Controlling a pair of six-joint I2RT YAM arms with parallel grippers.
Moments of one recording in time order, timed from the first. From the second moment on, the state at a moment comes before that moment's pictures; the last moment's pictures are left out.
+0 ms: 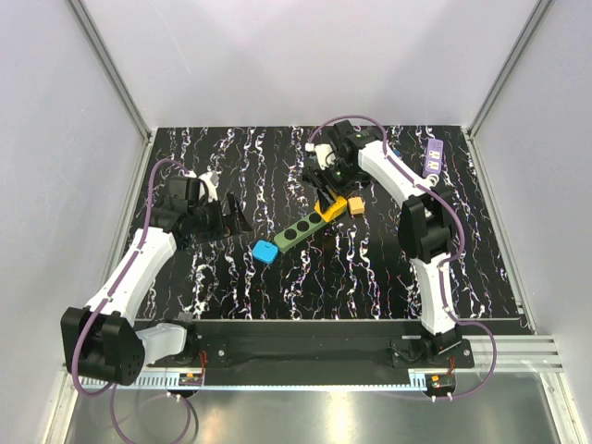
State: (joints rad) left arm -0.18 1.19 0.95 -0.68 0.34 -0.41; right arm 0.44 2.20 2.03 -1.10 -0.35 -0.24
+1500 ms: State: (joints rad) left arm -0.18 1.17 0.95 -0.66 0.34 -0.40; right arm 0.42 2.31 2.15 -1.12 -0.32 -0.17
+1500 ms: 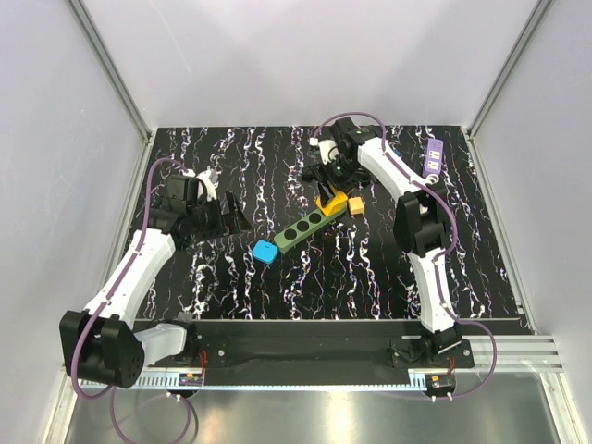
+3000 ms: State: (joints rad) left arm -0.18 1.17 0.95 -0.66 0.34 -0.39; right arm 0.49 2.13 1.82 -0.82 -0.13 -0.09
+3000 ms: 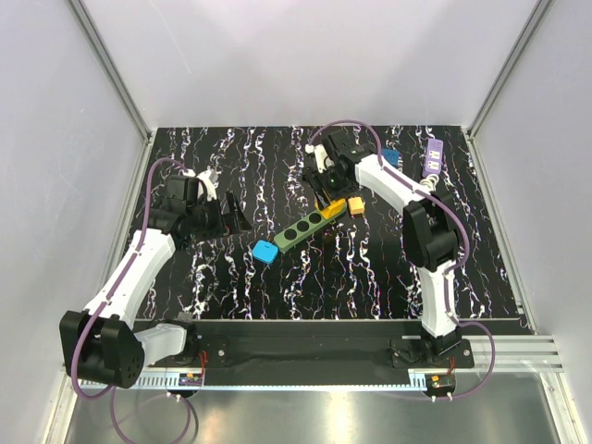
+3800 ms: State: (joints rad) left arm -0.18 1.17 0.95 -0.66 0.36 -0.39; right arm 0.54 1.92 1.34 -0.24 0.04 0.07
